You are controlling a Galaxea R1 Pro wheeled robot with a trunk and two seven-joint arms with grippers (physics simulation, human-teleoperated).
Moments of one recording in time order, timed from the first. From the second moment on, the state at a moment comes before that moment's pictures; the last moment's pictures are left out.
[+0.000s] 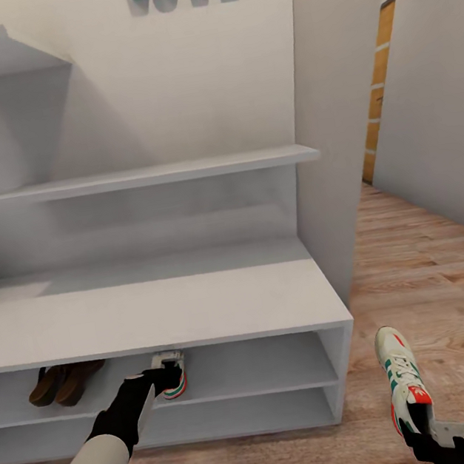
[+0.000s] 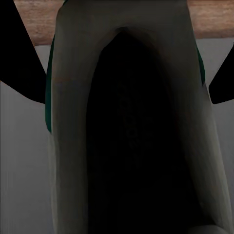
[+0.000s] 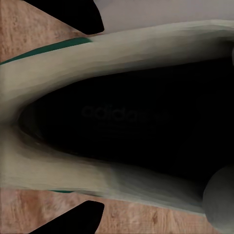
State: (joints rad) left arm -0.71 0.02 0.14 -0.51 -0.19 0.35 -0.15; right arm -0.39 -0.20 -0.12 -0.14 -0.13 -0.60 0.07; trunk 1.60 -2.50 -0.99
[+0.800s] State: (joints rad) left arm -0.71 0.02 0.14 -0.51 -0.18 0.35 -0.15; right arm -0.39 -0.20 -0.12 -0.14 -0.13 -0.60 0.07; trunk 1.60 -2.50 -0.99
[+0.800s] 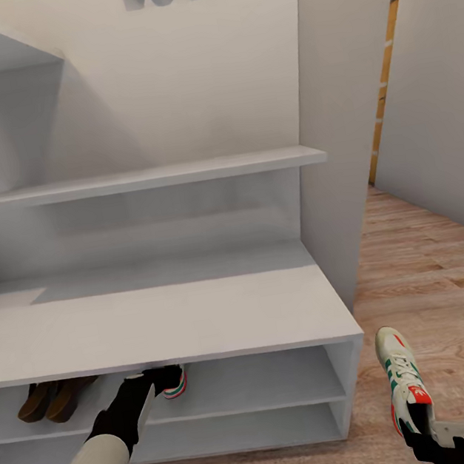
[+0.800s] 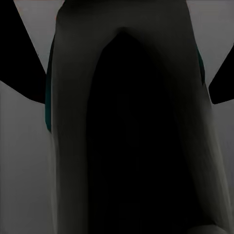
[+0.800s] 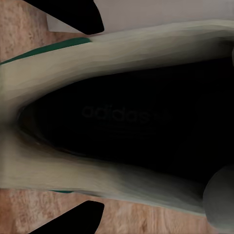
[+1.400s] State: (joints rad) left arm -0.71 0.02 0.14 -0.51 -0.18 0.35 -0.15; right arm -0.39 -0.20 -0.12 -0.14 -0.13 -0.60 0.07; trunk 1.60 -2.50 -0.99
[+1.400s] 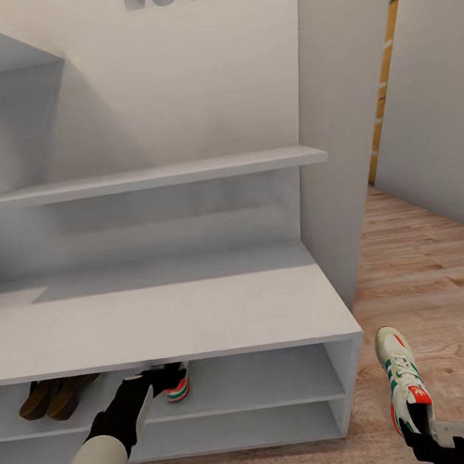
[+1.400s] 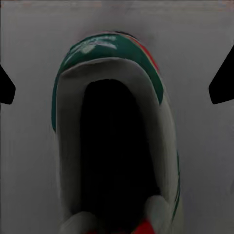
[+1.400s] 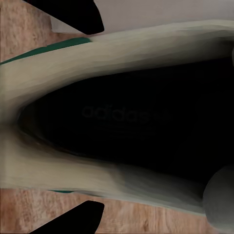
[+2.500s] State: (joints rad) left arm -0.69 0.03 0.15 -0.58 -0.18 0.25 -0.17; right arm -0.39 -0.20 -0.12 -0.14 -0.13 -0.60 0.07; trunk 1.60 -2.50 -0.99
